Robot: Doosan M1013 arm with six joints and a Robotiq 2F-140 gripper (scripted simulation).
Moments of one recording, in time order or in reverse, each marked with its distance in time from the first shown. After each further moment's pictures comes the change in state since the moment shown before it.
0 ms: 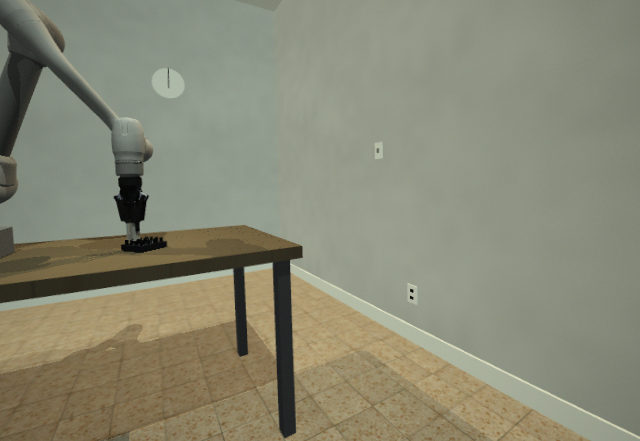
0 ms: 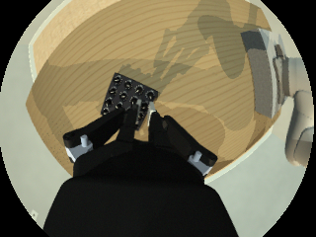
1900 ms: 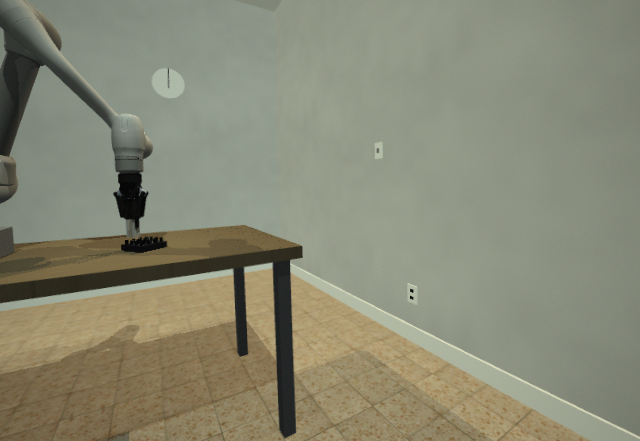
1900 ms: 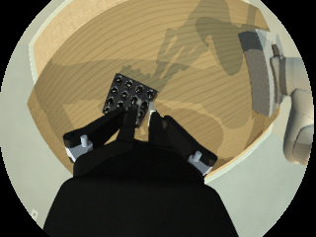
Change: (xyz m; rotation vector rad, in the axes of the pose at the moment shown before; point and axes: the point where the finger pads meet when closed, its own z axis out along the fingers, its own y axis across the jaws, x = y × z) arm 0.000 0.001 -0.013 -0.001 0.001 0.001
